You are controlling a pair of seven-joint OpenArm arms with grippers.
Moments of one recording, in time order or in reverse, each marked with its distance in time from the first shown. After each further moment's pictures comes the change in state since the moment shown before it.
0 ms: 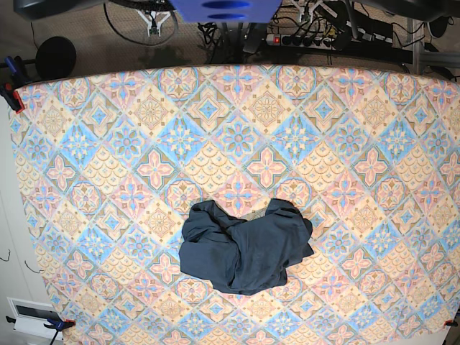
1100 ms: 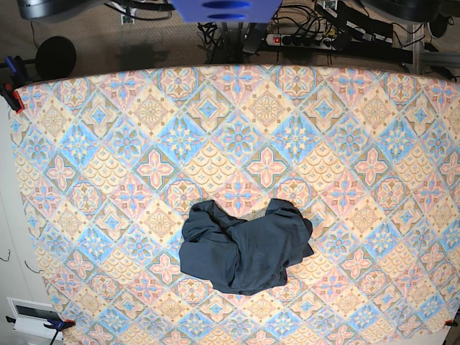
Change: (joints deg) left arm 24.8 -5.5 0.2 38.6 -5.6 0.0 0.5; right arm -17.8 5.2 2.8 26.2 0.1 0.2 0.3
